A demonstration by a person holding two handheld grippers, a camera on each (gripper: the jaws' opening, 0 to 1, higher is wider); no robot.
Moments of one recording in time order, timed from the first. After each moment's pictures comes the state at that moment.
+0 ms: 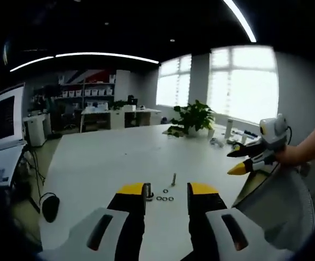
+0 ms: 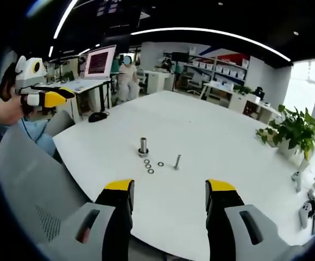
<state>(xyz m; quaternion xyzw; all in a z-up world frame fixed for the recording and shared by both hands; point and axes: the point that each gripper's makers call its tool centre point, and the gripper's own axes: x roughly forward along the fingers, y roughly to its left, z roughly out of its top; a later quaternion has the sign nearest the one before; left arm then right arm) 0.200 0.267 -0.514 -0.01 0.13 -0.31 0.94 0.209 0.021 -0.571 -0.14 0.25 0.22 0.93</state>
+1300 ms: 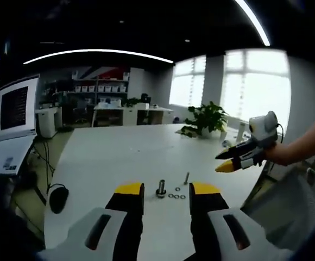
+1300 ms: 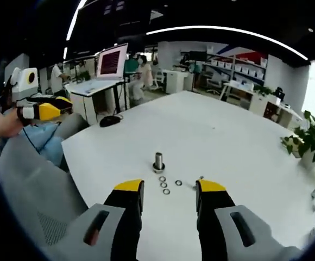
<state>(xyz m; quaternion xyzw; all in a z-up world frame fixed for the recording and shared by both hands) 0.205 0.289 -0.516 -0.03 0.14 -0.27 0.95 0.265 0.096 -0.598 -0.13 0.30 0.33 0.89</state>
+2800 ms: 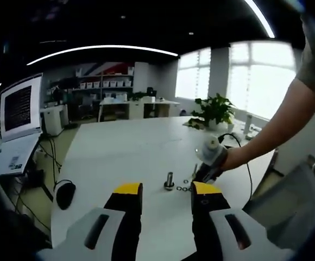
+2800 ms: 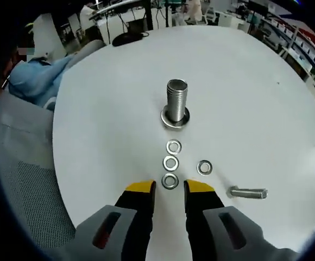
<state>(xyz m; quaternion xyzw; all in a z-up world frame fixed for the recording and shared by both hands) 0.209 0.297 -0.530 -0.01 0.17 -0.24 0.95 0.318 0.121 -0.744 -0.26 0.47 0.43 0.73</state>
